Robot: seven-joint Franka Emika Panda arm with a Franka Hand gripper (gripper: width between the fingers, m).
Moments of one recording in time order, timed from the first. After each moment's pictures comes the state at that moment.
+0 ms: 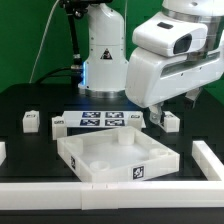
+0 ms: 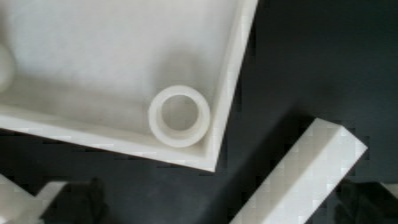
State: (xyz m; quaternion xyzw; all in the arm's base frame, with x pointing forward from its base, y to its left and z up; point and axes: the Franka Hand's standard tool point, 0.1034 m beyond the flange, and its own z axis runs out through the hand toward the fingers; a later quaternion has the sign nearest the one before) arm 0.559 0.093 0.096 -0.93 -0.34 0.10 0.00
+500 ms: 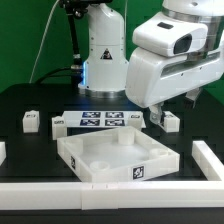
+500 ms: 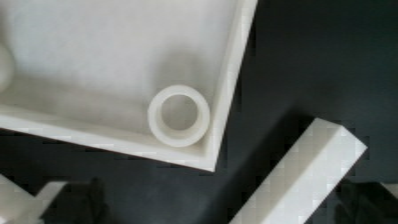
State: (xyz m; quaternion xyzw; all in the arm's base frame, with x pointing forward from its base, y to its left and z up) arm 0.559 0.093 0.096 -0.93 -0.34 0.10 0.00
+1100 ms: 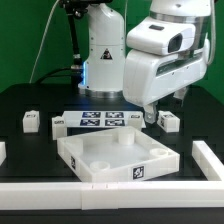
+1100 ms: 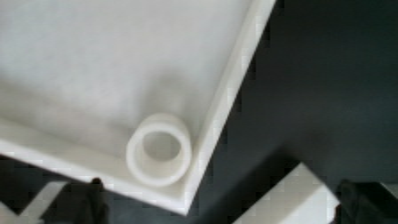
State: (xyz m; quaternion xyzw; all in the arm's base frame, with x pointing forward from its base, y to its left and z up) arm 0.523 0.079 0.084 -0.90 -0.43 0.05 0.00
